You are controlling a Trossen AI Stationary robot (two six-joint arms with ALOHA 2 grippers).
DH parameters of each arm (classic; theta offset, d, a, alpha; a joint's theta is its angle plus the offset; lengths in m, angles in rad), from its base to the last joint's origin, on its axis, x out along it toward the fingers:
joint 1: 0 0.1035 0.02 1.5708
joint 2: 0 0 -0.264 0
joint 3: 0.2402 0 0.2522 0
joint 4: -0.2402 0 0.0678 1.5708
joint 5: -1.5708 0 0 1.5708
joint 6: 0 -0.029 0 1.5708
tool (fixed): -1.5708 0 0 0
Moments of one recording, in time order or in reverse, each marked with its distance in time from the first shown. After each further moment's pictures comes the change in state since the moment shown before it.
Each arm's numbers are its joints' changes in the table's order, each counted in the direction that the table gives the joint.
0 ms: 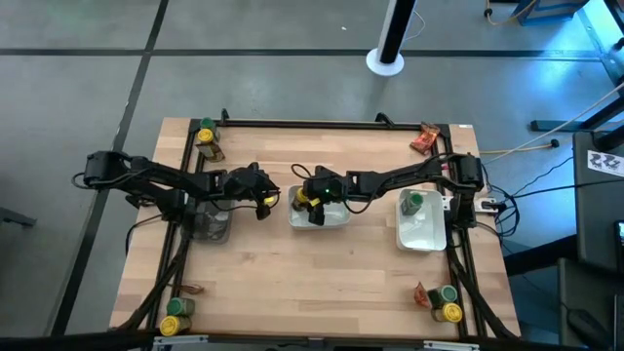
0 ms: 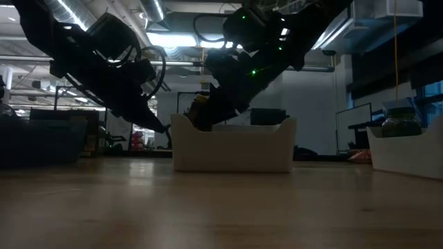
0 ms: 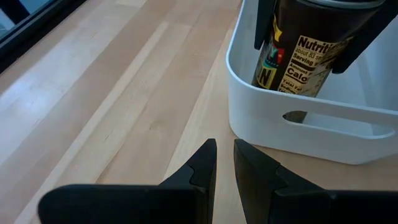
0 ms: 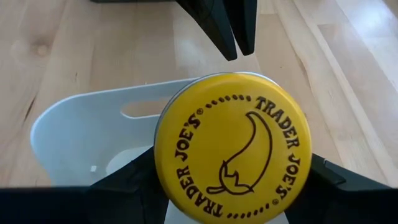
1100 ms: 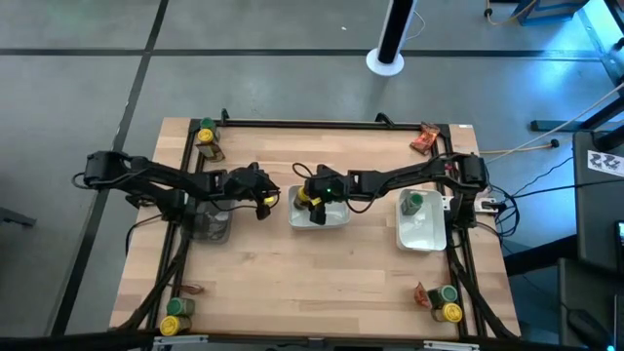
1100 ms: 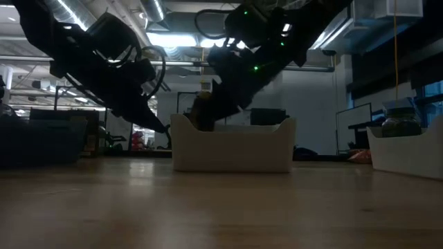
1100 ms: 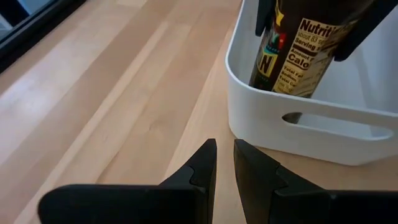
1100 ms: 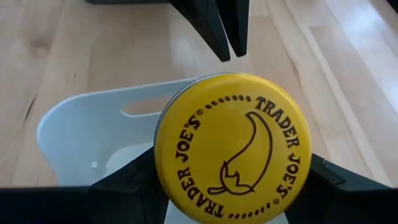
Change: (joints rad) left arm 0.000 0.000 0.000 0.002 0.000 0.002; right arm 0.000 0.029 0.000 -0.030 0.026 0.000
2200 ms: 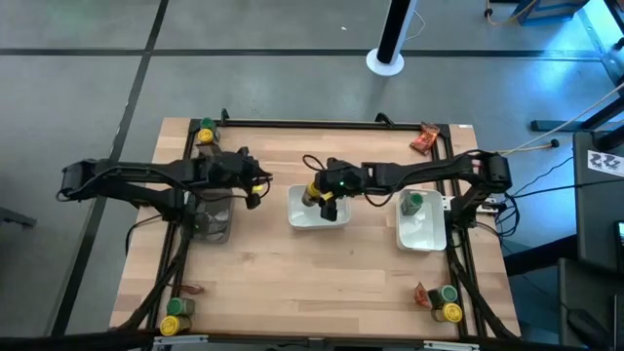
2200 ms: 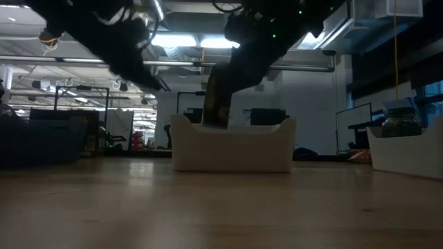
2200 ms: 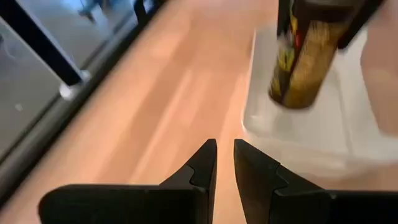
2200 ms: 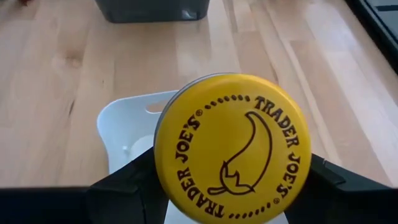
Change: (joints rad) left arm 0.036 0.298 0.173 -0.434 -0.011 -0.094; right arm 0.000 0.181 -0.001 -0.182 -0.011 -0.007
